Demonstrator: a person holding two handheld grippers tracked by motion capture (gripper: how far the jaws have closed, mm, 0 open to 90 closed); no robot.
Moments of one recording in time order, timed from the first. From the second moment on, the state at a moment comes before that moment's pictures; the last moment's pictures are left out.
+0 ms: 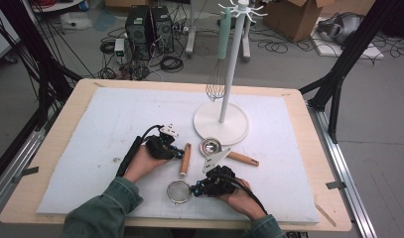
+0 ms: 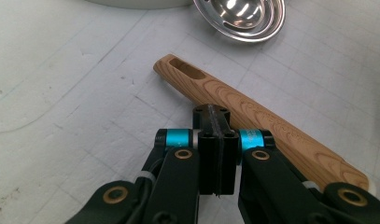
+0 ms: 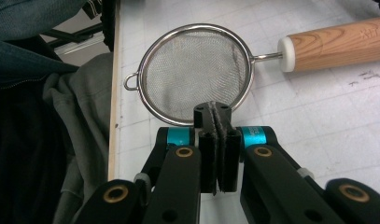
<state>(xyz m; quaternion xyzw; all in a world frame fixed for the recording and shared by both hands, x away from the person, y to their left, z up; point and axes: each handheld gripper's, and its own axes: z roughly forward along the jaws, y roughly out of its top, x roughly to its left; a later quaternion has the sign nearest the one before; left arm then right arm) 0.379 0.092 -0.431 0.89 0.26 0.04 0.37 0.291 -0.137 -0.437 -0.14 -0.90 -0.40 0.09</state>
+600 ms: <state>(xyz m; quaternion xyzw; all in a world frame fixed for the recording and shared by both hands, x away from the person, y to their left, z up) 0.379 0.094 -0.429 0.89 0.26 0.04 0.37 0.290 -0.123 -0.441 -0.14 -0.90 -0.41 0.09</state>
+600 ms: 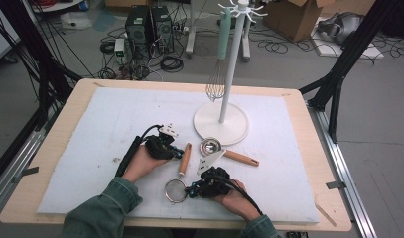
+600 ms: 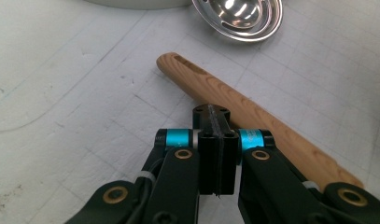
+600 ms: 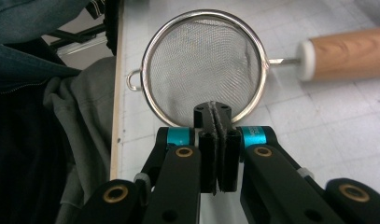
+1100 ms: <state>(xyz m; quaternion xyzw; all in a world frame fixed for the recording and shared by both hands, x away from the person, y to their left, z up) 0.379 0.094 -0.430 0.89 0.26 0.03 0.36 0.288 -0.120 -0.440 -0.14 -0.90 -0.41 0.09</state>
